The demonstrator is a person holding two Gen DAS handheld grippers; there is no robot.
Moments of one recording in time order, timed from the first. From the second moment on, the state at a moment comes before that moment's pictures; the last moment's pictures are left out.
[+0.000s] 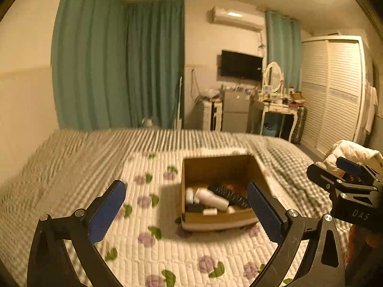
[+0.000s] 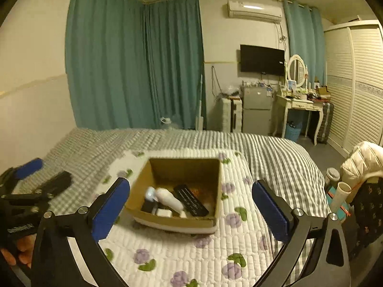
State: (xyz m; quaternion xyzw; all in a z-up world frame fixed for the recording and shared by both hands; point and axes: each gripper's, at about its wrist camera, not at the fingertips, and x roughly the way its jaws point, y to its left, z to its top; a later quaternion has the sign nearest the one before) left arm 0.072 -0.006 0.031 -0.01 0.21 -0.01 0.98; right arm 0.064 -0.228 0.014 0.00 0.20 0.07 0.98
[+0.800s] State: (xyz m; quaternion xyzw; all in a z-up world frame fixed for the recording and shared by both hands) left arm 0.081 -0.001 -0.001 0.00 0.22 0.00 0.98; right arm 0.085 -0.230 -0.034 0.00 0.23 0.05 0.97
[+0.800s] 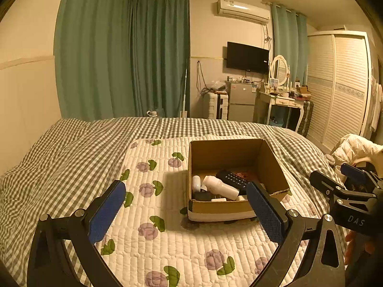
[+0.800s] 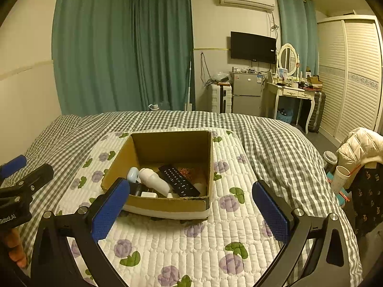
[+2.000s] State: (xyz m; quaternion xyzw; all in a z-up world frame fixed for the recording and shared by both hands) left arm 0.086 -0.002 -0.010 0.02 0.24 0.00 0.97; right arm 0.084 -0.228 -0.034 -0.01 0.23 0.04 0.97
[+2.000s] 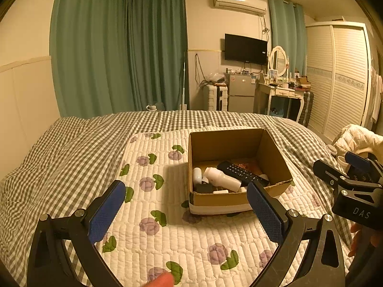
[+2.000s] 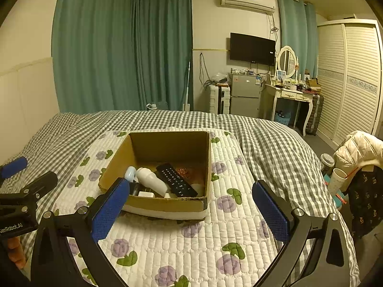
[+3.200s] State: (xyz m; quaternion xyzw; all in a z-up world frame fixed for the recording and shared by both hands) left arm 0.086 -0.004 -0.016 0.04 0.25 0.01 0.97; right arm 0.086 -0.228 -0.041 -0.01 0.24 0.04 0.97
